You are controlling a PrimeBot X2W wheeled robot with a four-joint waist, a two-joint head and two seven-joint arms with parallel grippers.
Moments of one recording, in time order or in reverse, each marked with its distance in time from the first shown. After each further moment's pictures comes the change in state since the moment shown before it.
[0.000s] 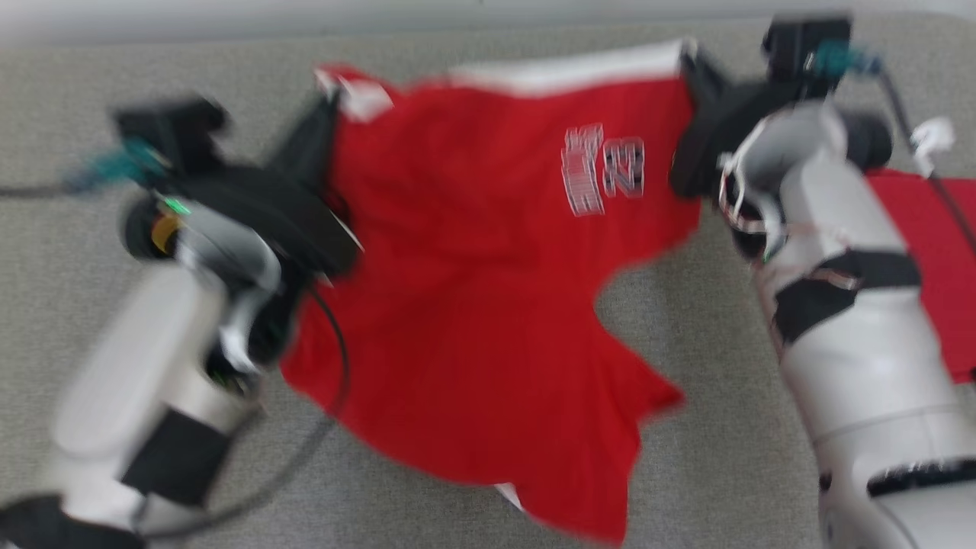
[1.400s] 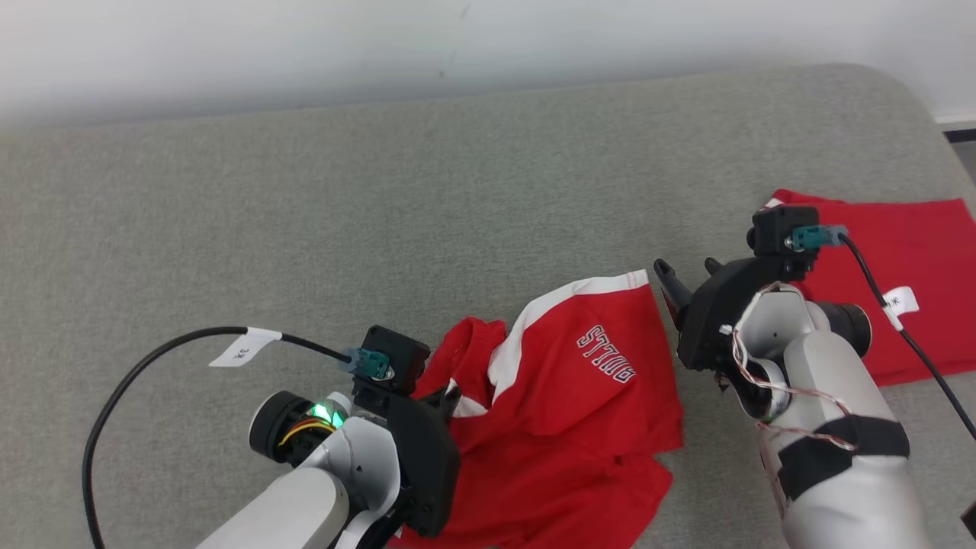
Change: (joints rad) left arm 0.244 0.086 -0.325 -0.128 0.123 0.053 0.388; right arm 0.400 -0.003 -0.040 -0.259 0.068 0.000 0.249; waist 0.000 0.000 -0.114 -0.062
